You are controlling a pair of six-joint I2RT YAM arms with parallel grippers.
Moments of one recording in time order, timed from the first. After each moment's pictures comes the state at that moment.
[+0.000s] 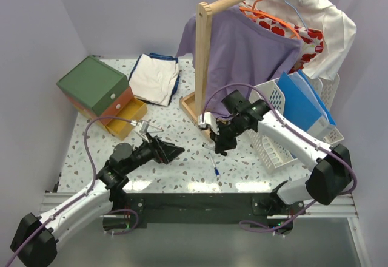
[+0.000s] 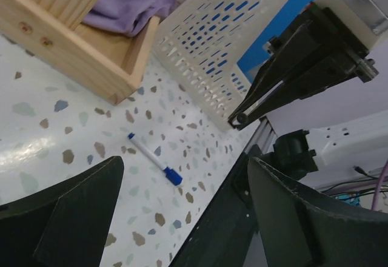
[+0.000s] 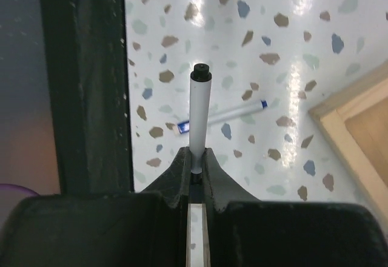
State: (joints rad) left arm -0.63 0.60 0.15 0.36 0.28 -0.81; right arm 0.65 1.42 1.19 -1.00 -0.62 -0.72
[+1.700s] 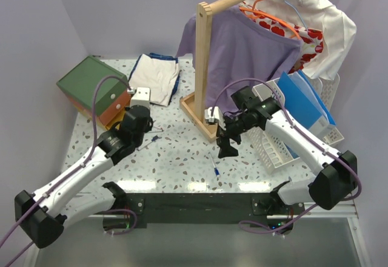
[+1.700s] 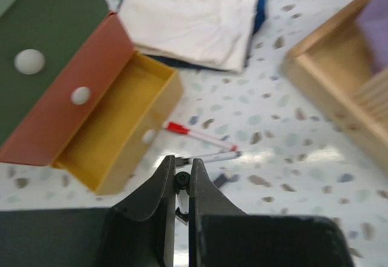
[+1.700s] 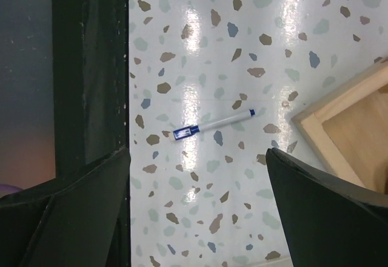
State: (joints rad) left arm -0.68 0.93 0.82 -0.40 -0.63 -0.26; right arm 0.58 1.37 1.20 -1.00 -0.72 -0.76
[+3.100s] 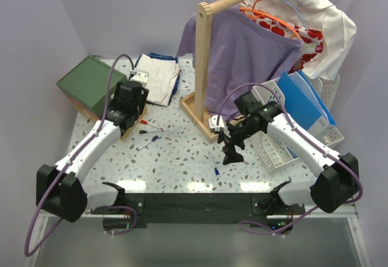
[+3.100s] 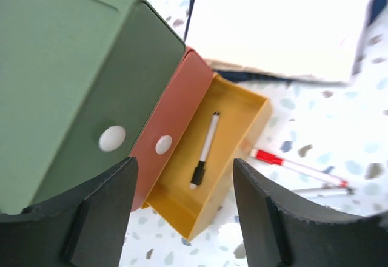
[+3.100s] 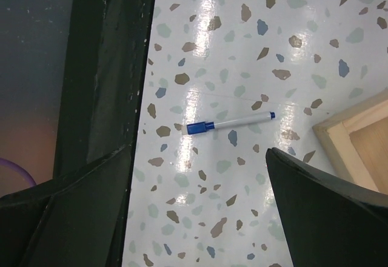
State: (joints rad) left arm -0.35 1.26 0.96 -0.32 -0.55 0.16; right arm 0.55 1.33 1.12 -1.06 -0.80 -0.95
